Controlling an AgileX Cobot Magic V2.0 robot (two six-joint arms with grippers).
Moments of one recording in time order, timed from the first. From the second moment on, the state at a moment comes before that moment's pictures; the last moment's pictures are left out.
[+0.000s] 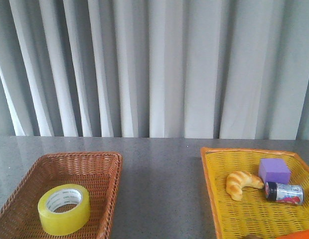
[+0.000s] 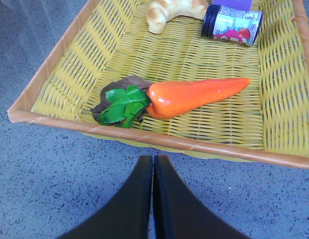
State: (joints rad) left arm -0.10 -0.01 0.02 -0.02 0.05 -0.03; right arm 0.13 0.55 -0.53 -0.03 0.67 0.06
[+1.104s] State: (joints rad) left arm -0.10 -0.01 0.02 -0.02 0.05 -0.03; right arm -0.05 0.02 -0.02 -0.04 0.18 0.07
